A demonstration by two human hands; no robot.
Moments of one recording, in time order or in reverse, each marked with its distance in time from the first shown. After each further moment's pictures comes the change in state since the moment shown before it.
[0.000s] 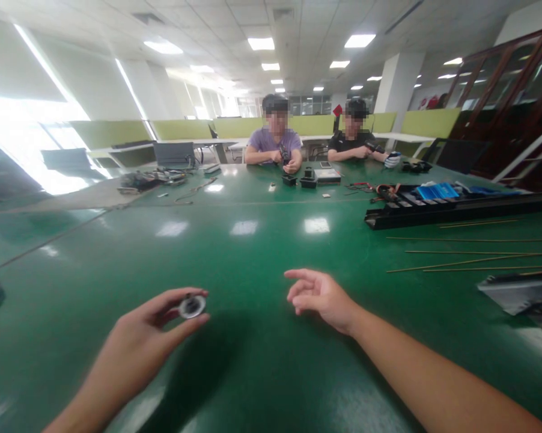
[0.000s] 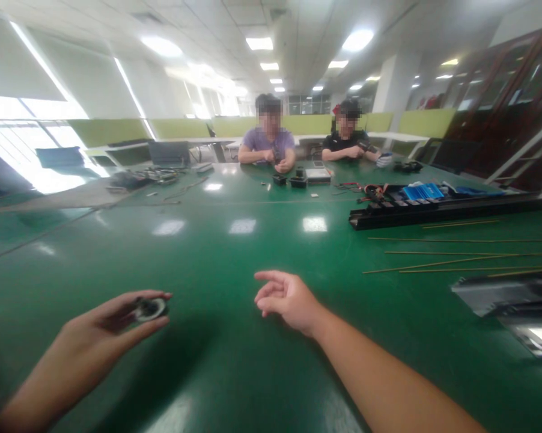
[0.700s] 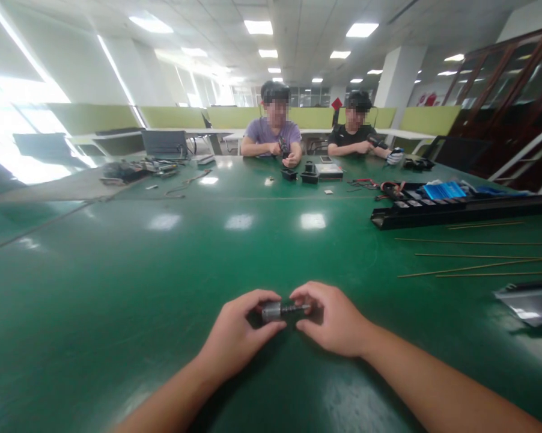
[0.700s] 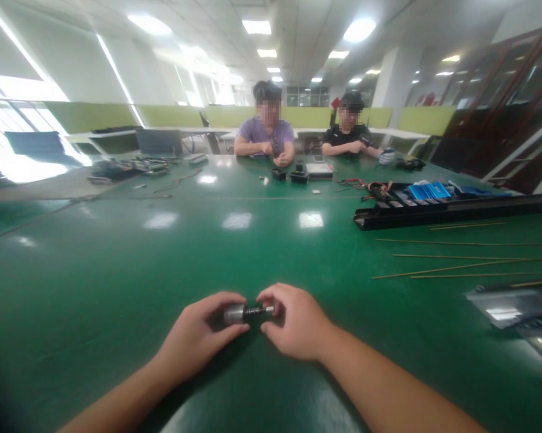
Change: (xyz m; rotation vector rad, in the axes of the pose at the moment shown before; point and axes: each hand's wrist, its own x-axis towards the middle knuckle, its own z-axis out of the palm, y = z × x) left_hand 0.025 0.015 0.107 -0.165 -0.282 0.242; right_hand -0.012 -0.003 0.005 -0.903 0.066 -0.266
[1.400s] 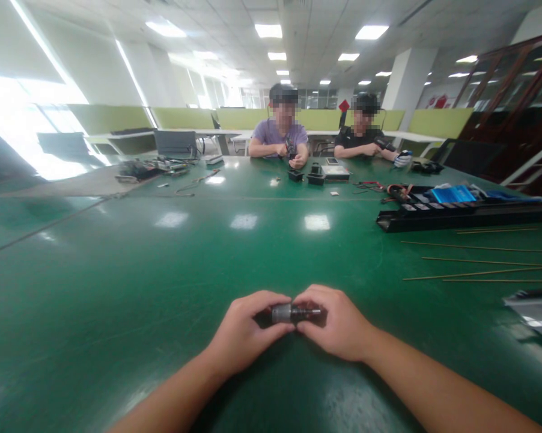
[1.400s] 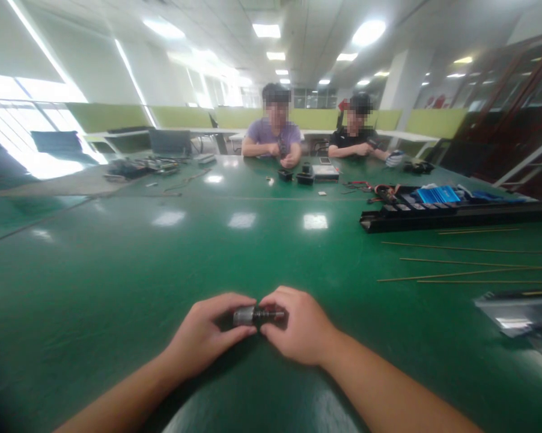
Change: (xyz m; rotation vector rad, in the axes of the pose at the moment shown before) left_hand -0.003 0.001 -0.001 -0.055 -0.034 0.158; right_hand -0.002 -0.008 0.002 -0.010 -0.012 -0.062
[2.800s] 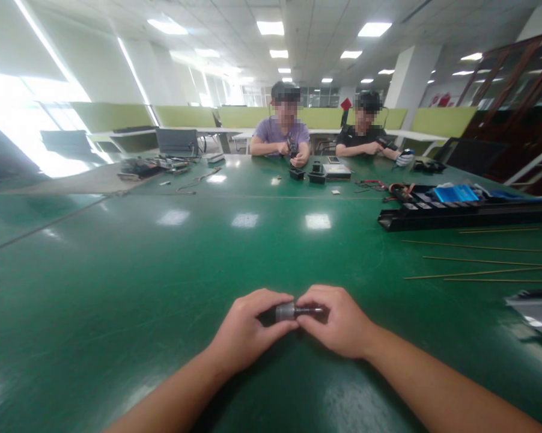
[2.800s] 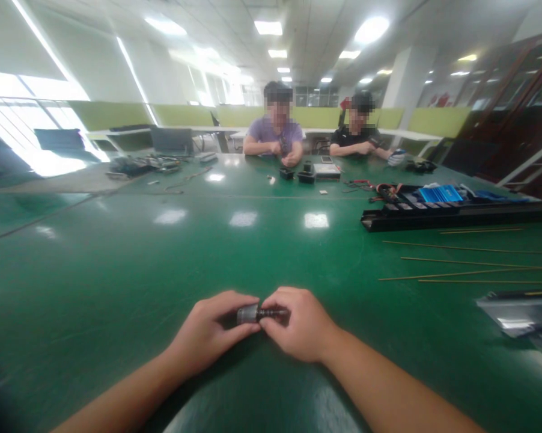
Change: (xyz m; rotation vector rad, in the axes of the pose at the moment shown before) left_hand -0.002 0.003 0.004 0.080 0.017 0.024; right_hand 0.001 -0.001 0.000 0.013 0.017 -0.060
